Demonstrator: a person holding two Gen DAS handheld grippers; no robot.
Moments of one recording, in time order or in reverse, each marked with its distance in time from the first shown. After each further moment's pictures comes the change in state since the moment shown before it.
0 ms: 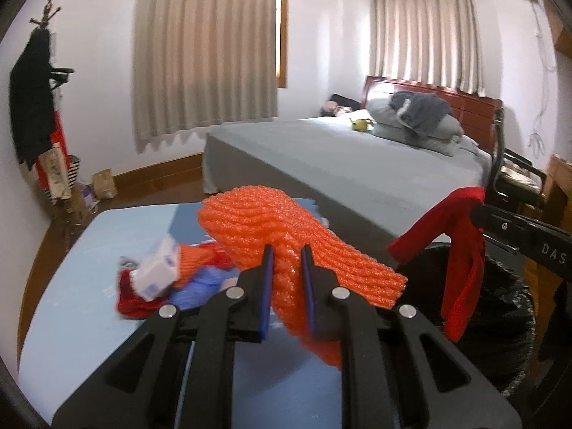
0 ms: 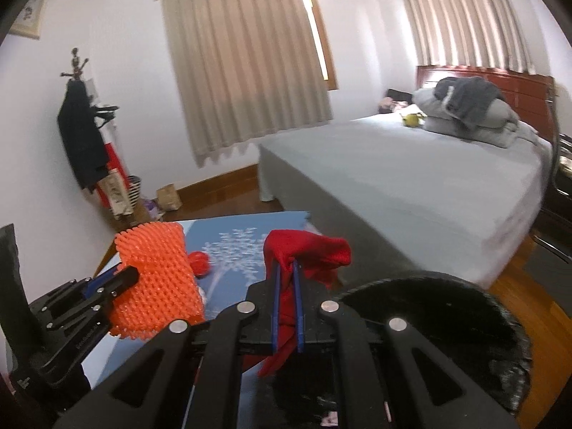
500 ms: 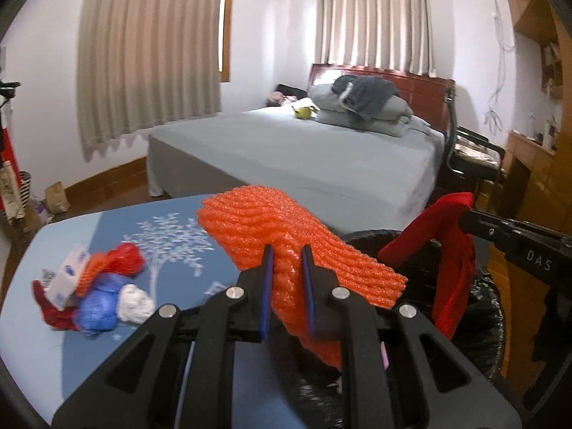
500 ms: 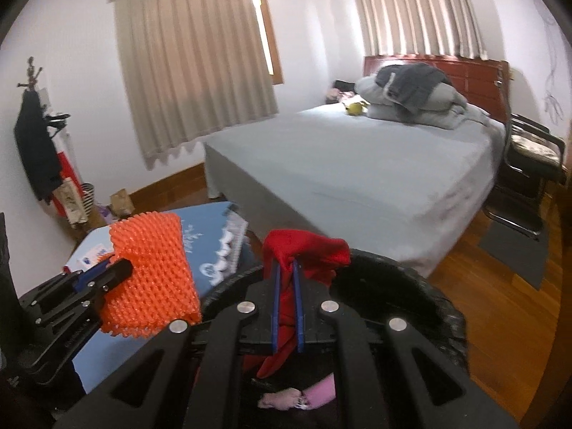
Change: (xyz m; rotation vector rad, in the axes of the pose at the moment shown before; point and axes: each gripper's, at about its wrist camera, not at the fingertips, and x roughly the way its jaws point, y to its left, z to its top) left arm 0.035 -0.088 -0.012 0.086 0.037 -0.186; right arm -0.025 -0.079 -0.021 0.078 0.026 -0.189
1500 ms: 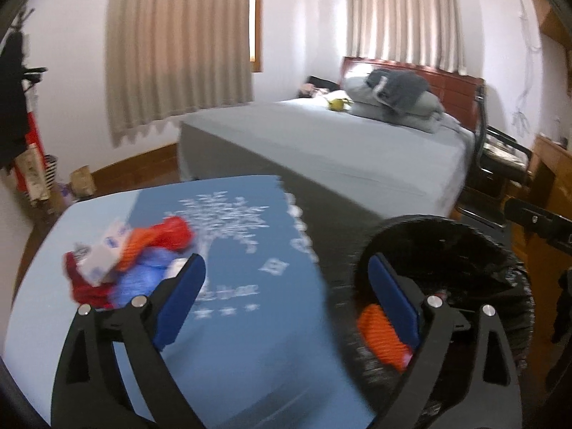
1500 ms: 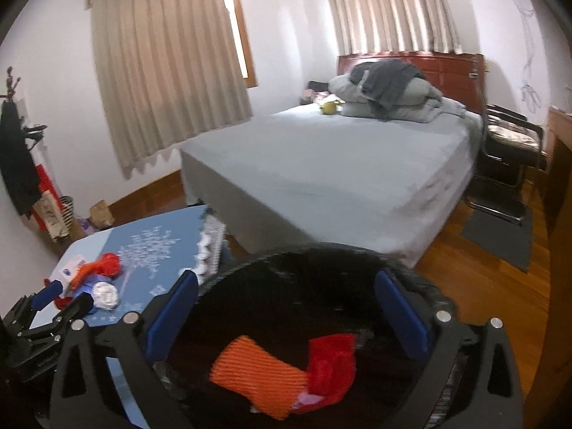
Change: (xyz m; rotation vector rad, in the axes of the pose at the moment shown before) left arm -0.011 0.058 -0.018 -0.055 0.029 0.146; right arm 0.008 0.005 -0.007 0.045 -0.018 -0.062
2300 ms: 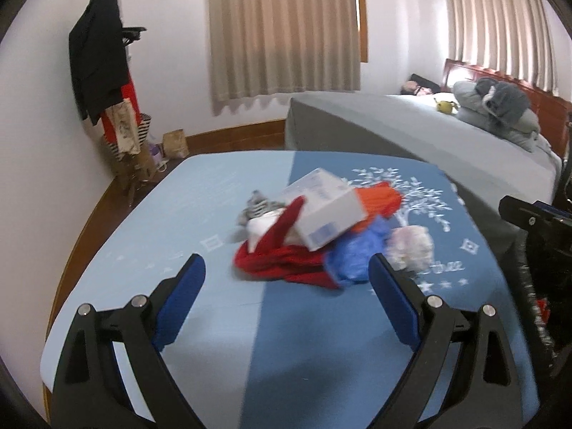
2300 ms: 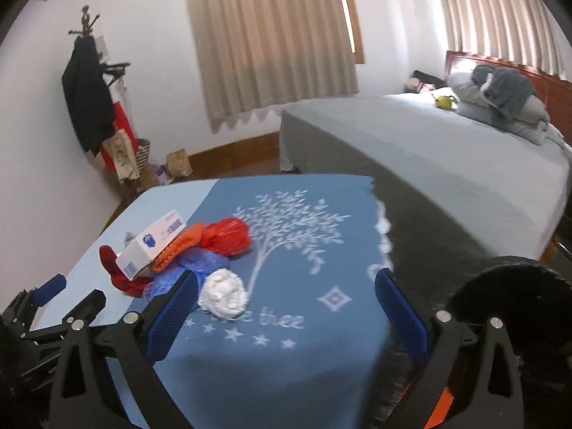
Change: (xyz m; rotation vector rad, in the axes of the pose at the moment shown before) left arm -0.009 0.179 -0.036 -0.164 0.054 0.345; right arm 0.096 0.214 -0.033 -0.222 0.108 0.293
